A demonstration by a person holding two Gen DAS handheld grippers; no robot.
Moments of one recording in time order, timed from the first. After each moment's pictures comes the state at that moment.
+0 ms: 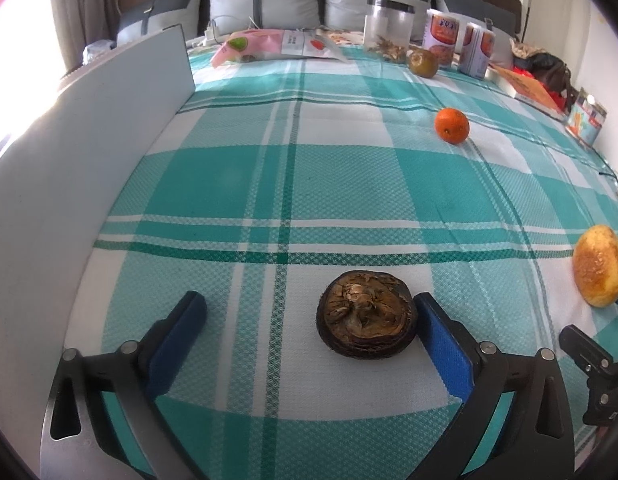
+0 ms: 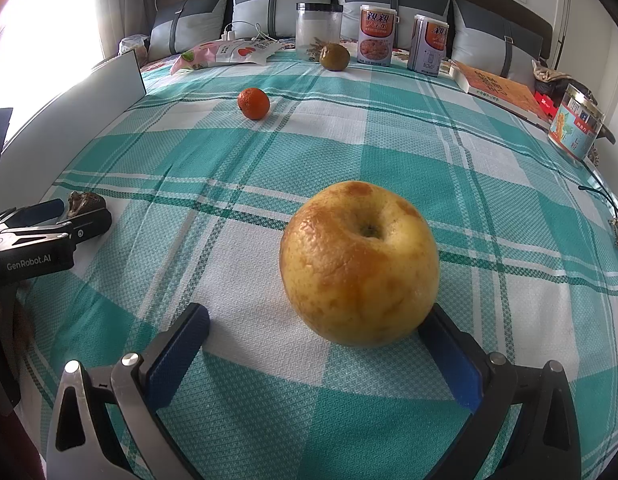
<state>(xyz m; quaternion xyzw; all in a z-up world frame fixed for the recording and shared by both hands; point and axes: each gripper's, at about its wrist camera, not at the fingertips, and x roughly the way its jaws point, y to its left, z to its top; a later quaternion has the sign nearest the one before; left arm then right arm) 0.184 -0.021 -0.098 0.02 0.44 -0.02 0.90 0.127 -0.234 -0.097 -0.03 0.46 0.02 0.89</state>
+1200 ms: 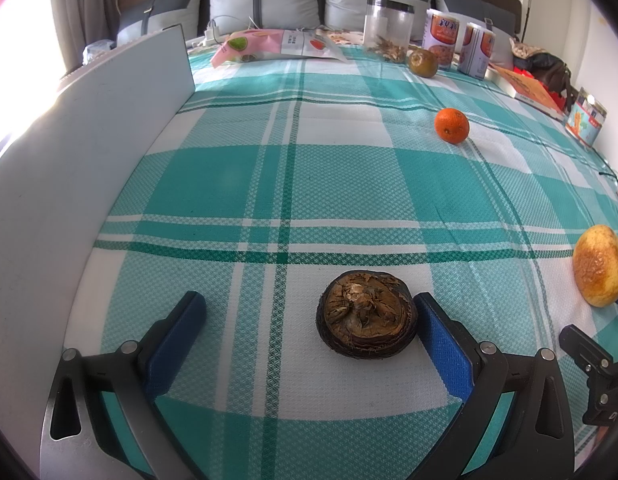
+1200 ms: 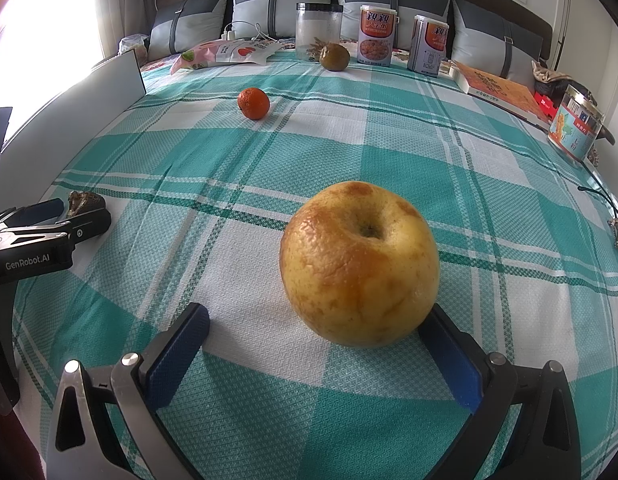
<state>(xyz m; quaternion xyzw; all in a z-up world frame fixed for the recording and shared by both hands) 0.183 -0.023 -0.097 0.02 0.44 -0.02 0.90 0.127 -0.234 -0.097 -0.03 0.46 0.02 0.89</state>
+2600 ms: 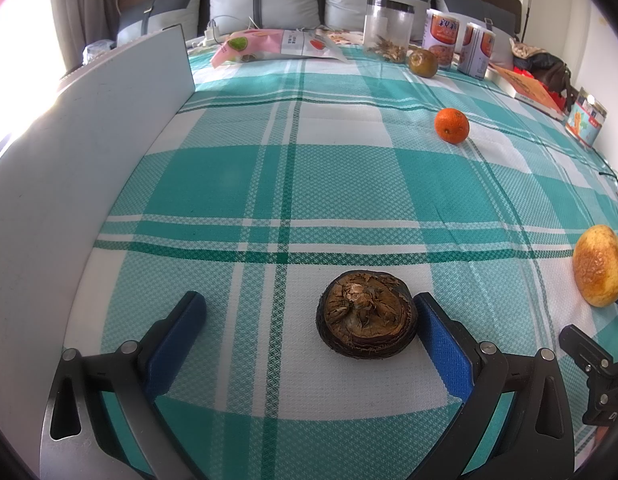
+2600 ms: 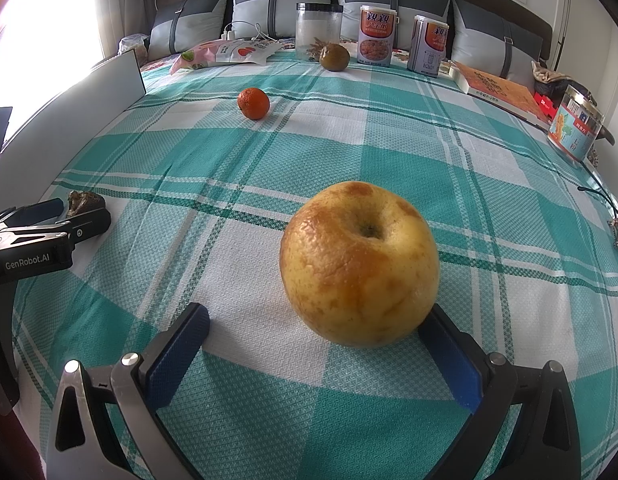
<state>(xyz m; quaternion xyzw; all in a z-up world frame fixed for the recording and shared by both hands) 0.184 -0.020 -0.097 0.02 0.44 -0.02 0.90 0.127 -0.234 -0.097 -0.03 0.46 0.02 0.89</state>
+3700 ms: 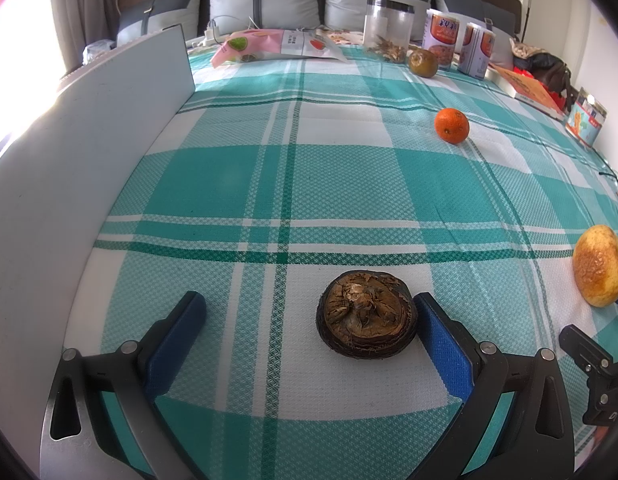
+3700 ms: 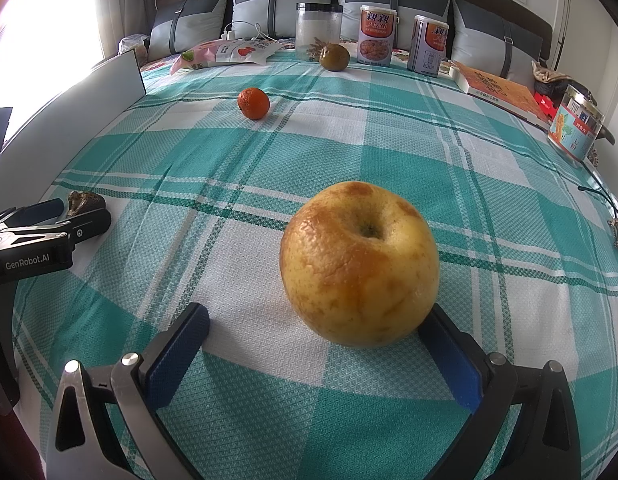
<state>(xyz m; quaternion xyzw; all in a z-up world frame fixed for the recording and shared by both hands) 0.183 -0.021 -0.097 0.02 0.44 -0.02 0.90 0.126 -0.234 -0.097 -0.03 0.46 0.02 0.89</state>
